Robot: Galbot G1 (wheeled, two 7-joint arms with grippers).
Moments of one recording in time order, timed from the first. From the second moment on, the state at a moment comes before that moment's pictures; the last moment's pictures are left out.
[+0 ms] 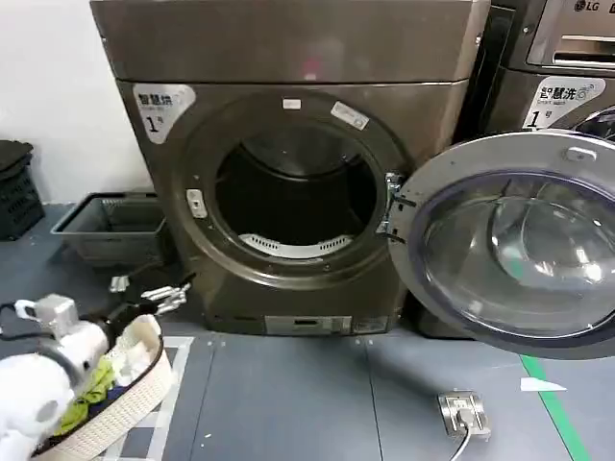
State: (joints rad) left arm 1.23 -0.75 -0.69 -2.17 -0.98 0.62 -0.12; right arm -1.91 1.32 2.07 1.51 0.13 -0.35 0.18
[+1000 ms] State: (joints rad) left arm 1.26 -0.43 -0.68 -1.87 -1.85 0.74 -0.65; right arm -1.89 1.33 2.02 1.55 0.13 -0.36 0.17
